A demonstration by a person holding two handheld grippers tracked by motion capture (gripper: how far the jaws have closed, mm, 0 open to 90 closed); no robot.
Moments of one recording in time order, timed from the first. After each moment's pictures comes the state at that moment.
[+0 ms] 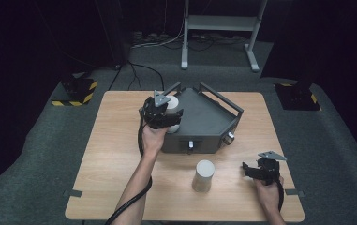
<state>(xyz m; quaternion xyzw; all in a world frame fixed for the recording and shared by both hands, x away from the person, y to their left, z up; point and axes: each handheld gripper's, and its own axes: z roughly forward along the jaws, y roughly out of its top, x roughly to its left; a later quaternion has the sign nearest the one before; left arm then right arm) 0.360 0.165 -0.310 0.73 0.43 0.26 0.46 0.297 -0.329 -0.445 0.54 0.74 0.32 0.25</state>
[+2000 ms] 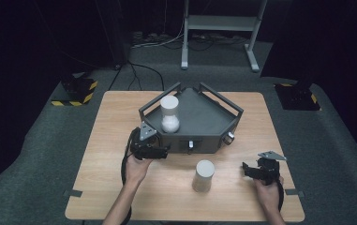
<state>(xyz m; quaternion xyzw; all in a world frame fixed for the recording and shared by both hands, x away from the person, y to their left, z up) 0.301 0.205 -0.364 0.77 0.41 0.24 0.43 0.297 -0.329 -0.445 0.54 0.74 0.32 0.25</state>
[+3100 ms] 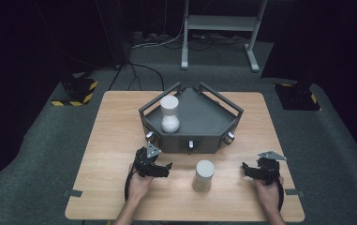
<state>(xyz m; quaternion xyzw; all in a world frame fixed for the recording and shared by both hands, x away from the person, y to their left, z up) 0.300 0.192 -0.427 0.80 0.43 0.19 0.37 0.297 -0.329 -0.445 0.54 0.74 0.32 0.25</state>
